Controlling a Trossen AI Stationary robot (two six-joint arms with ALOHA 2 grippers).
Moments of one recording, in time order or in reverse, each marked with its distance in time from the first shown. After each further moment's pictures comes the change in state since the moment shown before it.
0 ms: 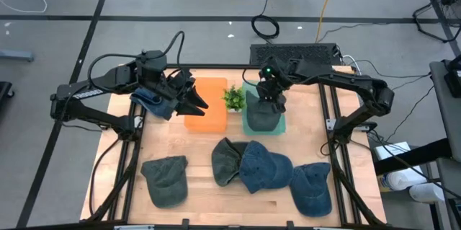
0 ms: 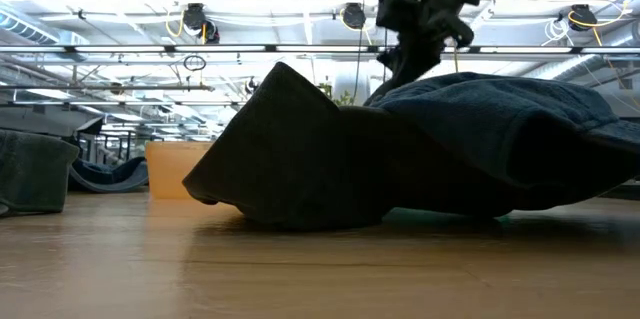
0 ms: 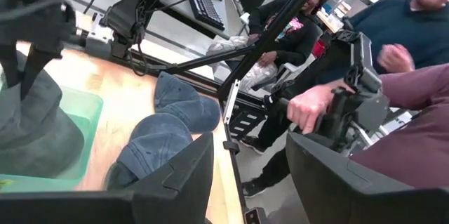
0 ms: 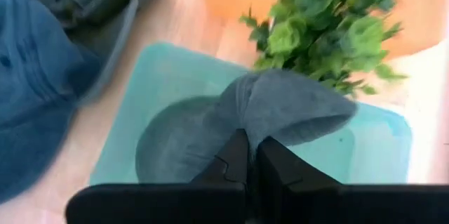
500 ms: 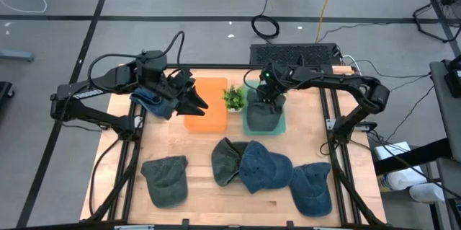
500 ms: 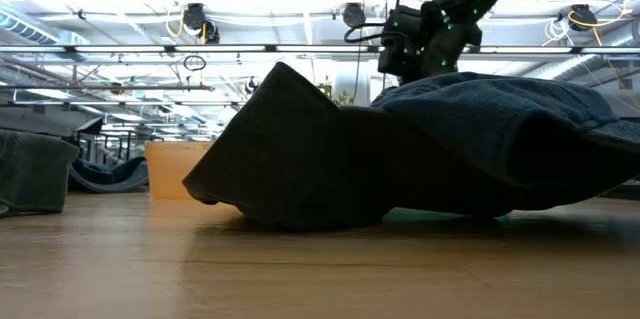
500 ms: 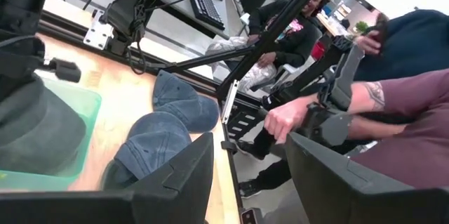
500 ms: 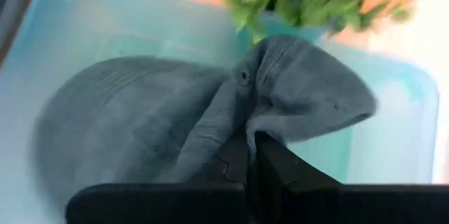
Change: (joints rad) left arm 0.000 0.000 0.000 0.000 0.000 -0.021; right arm -0.053 0.062 -0.204 0.282 0.052 -0.039
